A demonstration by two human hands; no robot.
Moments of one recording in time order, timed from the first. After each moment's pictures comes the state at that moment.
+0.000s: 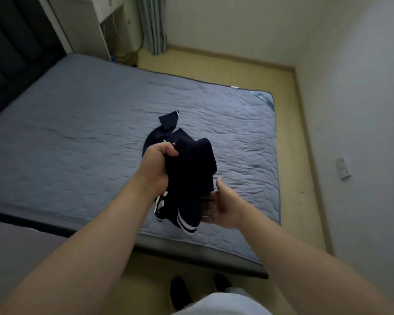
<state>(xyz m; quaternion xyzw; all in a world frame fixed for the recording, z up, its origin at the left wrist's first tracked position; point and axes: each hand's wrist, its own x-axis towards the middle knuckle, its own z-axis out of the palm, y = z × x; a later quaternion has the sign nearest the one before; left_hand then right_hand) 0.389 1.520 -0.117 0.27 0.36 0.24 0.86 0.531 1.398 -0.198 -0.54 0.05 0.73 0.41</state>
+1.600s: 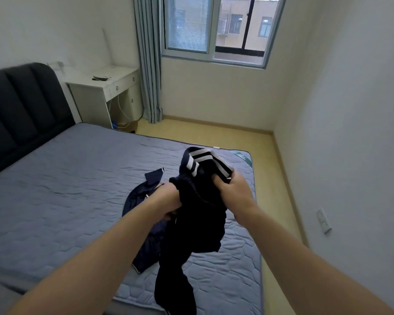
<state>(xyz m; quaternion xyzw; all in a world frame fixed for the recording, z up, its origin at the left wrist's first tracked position) 0.525 1.434 -0.048 0.59 0.55 0.13 0.58 0.674 1.342 -0.044 -0.70 -0.36 0.29 0.54</state>
